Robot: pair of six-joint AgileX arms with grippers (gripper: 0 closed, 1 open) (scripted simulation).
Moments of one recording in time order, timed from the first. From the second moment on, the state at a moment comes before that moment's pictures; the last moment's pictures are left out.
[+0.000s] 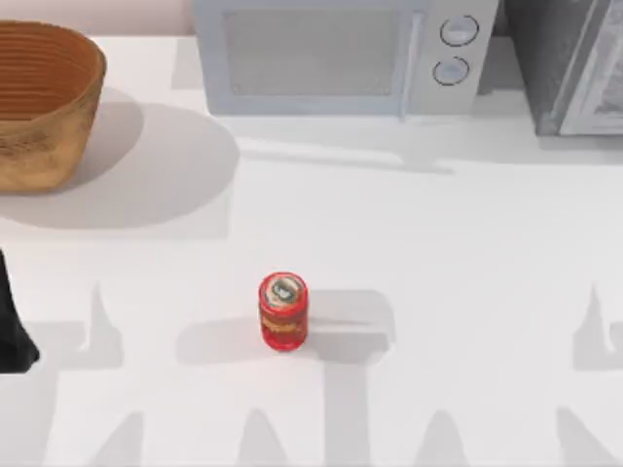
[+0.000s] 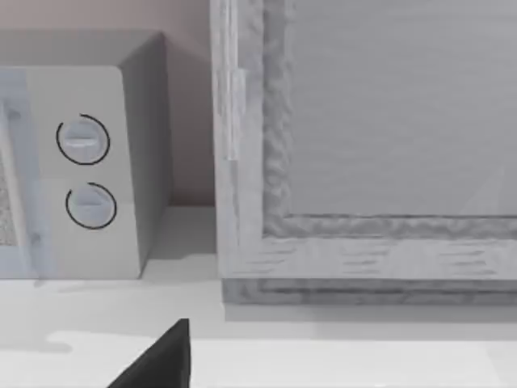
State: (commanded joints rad) left arm 0.00 0.00 0.00 0.00 0.00 0.00; right arm 0.00 0.00 0.00 0.00 0.00 0.00
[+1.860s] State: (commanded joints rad) left arm -0.10 2.09 0.49 1.13 1.27 0.47; right arm 0.00 0.00 0.00 0.00 0.00 0.00
